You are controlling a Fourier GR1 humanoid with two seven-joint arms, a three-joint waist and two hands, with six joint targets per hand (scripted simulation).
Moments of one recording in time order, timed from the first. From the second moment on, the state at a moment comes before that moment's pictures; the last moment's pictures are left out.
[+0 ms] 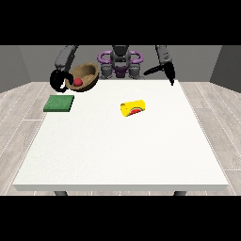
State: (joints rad) left arm -0.46 0.15 0.15 -1.07 -0.20 0.09 -0.31; right arm -0.58 -0.34 -0.26 -0.69 -0.21 0.04 0.10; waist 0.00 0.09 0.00
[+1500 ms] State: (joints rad) left arm -0.51 0.08 0.00 -1.56 -0.33 0.22 -0.18; right arm -0.71 -0.81 -0.49 -0.35 -0.30 0.39 -0.22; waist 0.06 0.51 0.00
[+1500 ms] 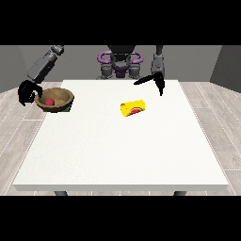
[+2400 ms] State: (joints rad) left arm -0.44 0.10 0.00 -1.66 -0.29 0.17 -0.14; right arm -0.68 -0.83 -0.43 -0.30 -0.23 0.33 -0.19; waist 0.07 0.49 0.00
